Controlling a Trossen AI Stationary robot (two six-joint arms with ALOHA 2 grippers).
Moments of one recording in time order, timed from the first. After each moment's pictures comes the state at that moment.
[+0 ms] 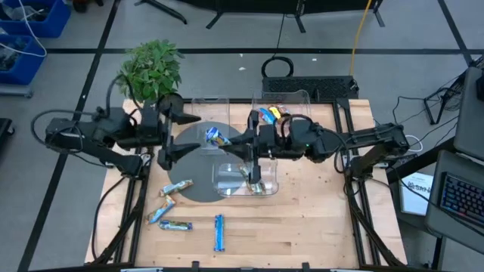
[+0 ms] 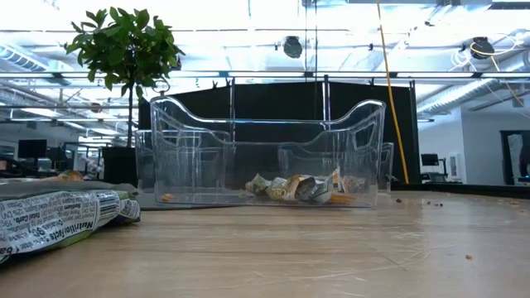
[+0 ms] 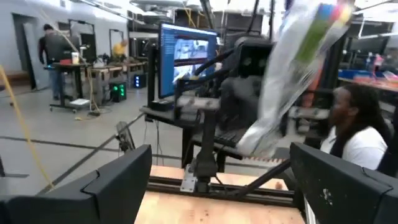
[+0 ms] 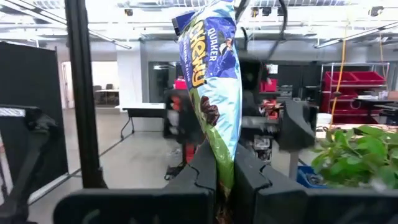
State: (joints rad) left arm -0.20 0.96 1.22 -0.16 -0.26 -0.05; right arm 0.16 1.61 1.59 0.27 0.13 -0.01
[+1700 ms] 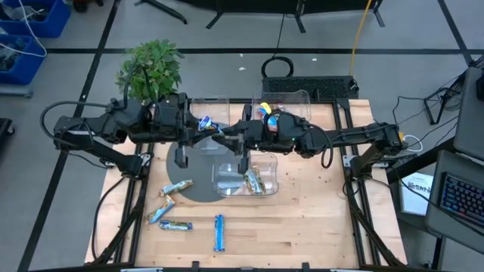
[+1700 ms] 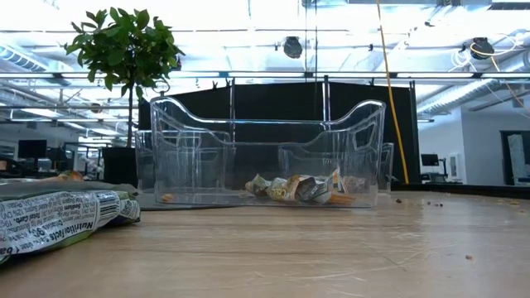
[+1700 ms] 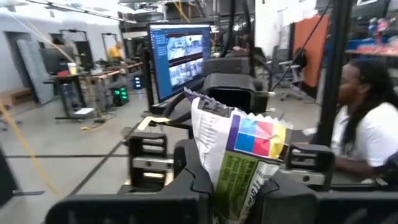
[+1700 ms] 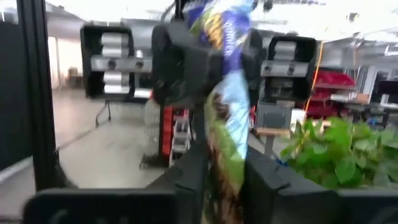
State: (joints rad) left arm -0.15 1.18 1.48 -0.24 -0.20 0.07; right arm 0.09 1.66 1.59 0.26 0.13 -0.09
